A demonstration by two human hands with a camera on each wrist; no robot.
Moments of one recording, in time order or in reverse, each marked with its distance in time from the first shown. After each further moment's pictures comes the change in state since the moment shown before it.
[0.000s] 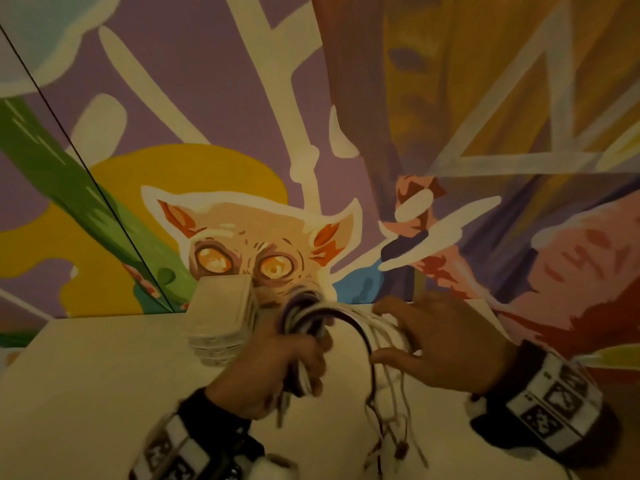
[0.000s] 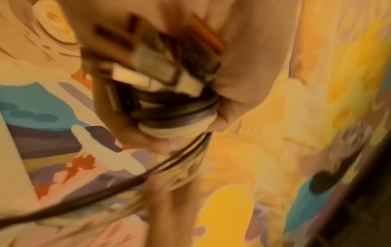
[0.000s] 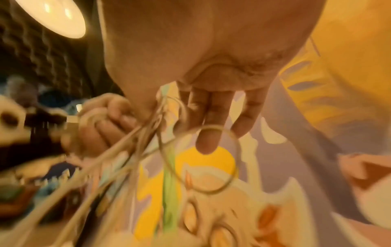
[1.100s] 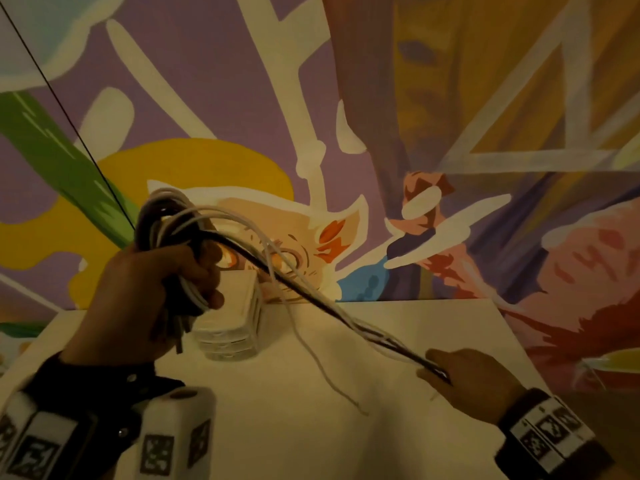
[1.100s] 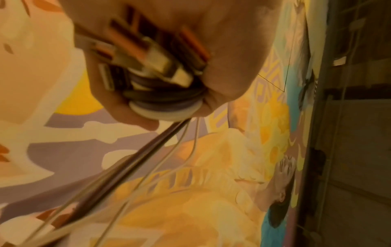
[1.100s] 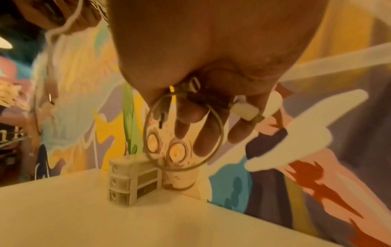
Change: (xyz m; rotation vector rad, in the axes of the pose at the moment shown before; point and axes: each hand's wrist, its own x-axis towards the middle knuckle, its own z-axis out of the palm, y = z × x) left_hand -0.033 0.088 -0.048 0.014 0.324 0.320; right_hand -0.060 0.059 0.087 0.016 -0.324 0.397
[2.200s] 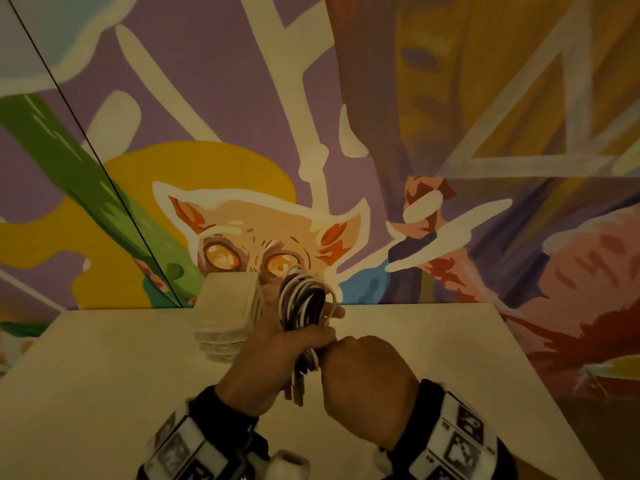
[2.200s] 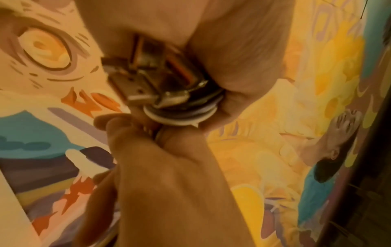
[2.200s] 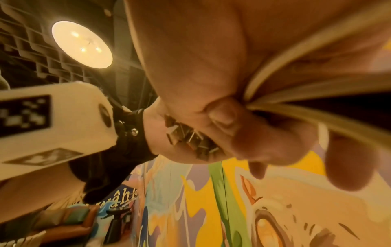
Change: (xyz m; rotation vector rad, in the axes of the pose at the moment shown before) left_hand -0.013 -0.093 0.054 0.200 -0.104 -0.116; right_hand 0.009 -0.175 -0.055 -0.018 0.337 -0.341
